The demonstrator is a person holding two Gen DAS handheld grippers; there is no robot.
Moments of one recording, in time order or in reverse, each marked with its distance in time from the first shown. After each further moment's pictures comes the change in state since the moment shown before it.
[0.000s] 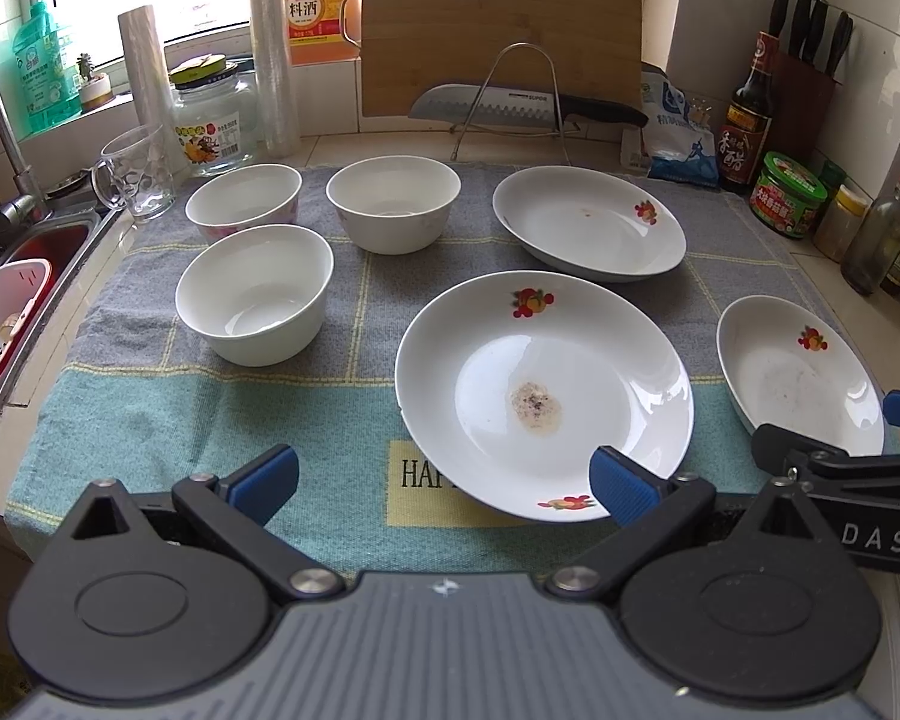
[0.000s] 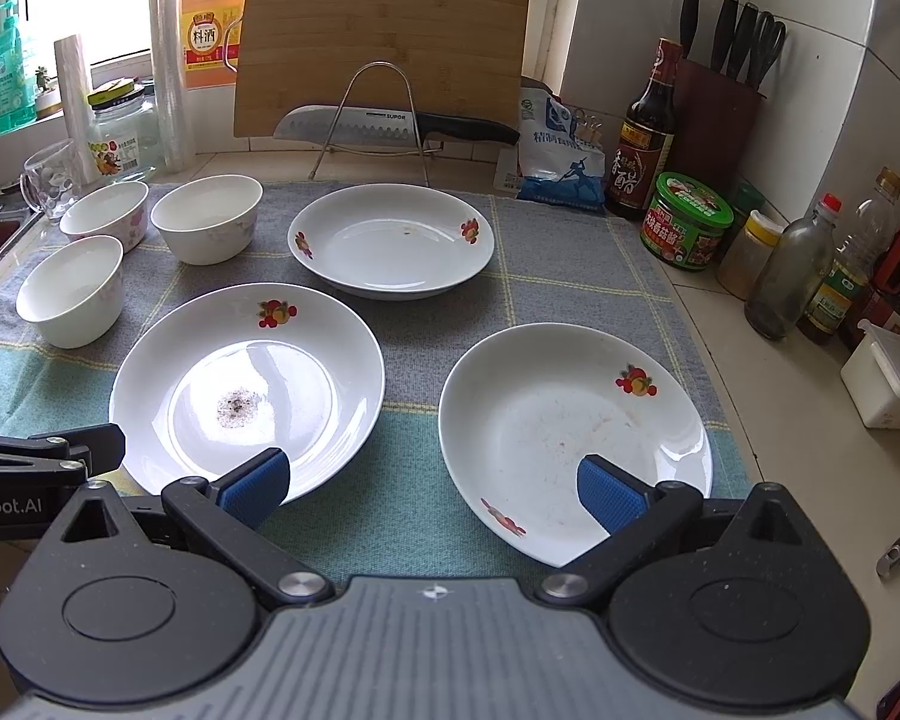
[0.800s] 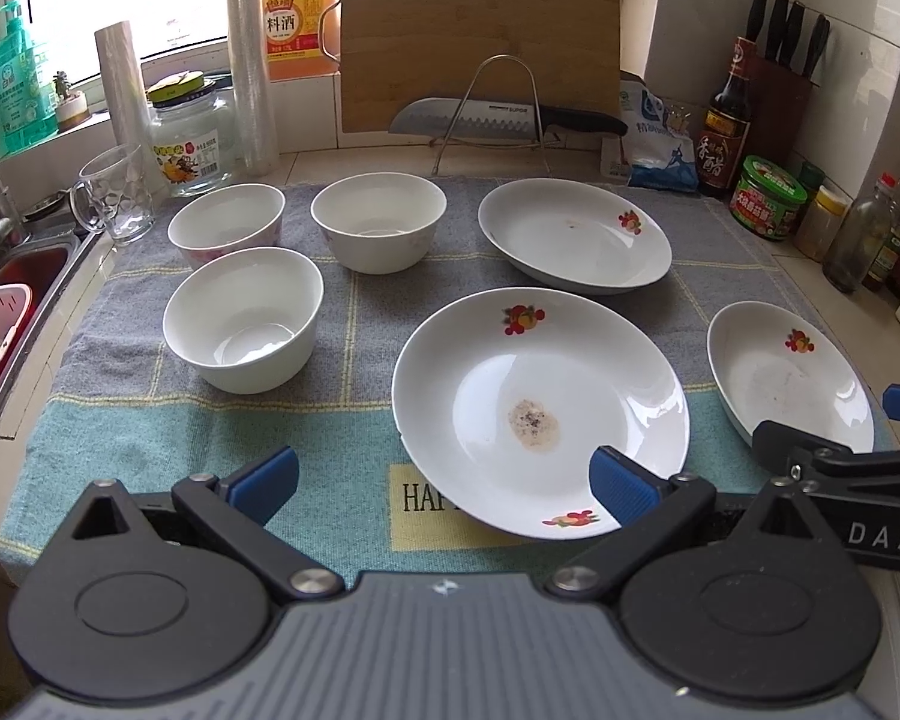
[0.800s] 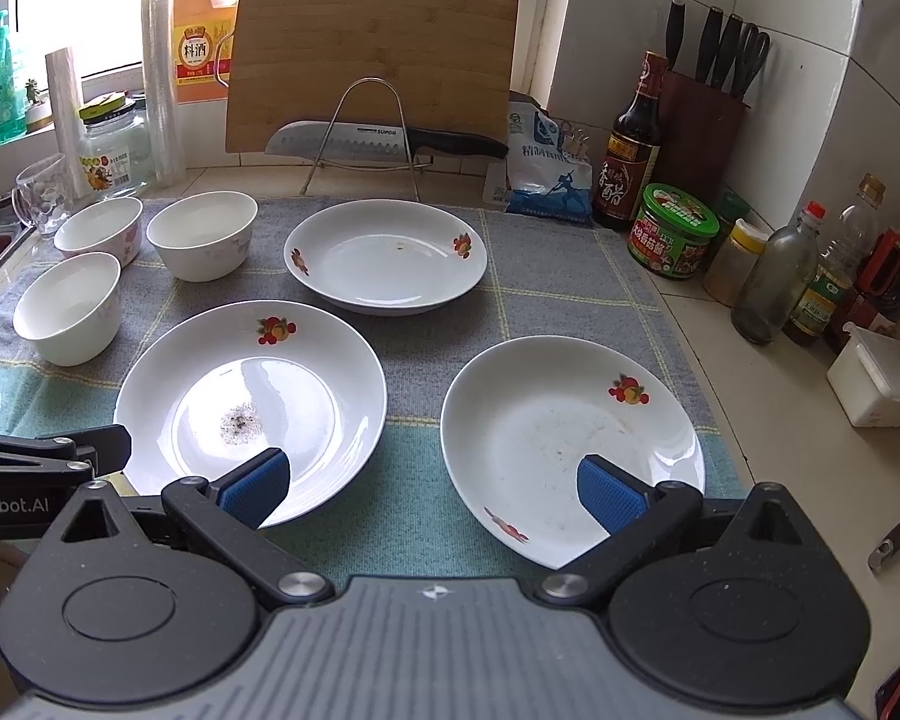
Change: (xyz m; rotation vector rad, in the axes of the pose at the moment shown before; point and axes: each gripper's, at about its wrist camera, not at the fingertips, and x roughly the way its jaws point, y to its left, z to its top) left arm 0.004 0.011 0.004 0.042 -0.029 -0.056; right arm -0.009 0.008 0.002 0.018 -0.030 -0.040
